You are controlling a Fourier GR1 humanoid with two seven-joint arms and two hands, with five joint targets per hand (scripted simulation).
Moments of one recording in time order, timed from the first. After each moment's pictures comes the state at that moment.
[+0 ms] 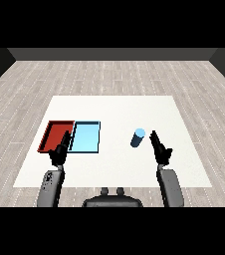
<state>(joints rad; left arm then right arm) 0.02 0.11 0.01 -1.62 0.00 -0.01 -0.01 0.00 -0.07 0.01 -1.59 0.01 0.00 0.00</state>
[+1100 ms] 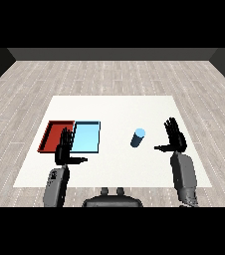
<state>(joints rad) -0.01 0.02 0.05 -1.55 0.11 -0.10 -0.44 -0.25 -0.25 -0.26 -1.25 -0.27 0.34 -0.31</state>
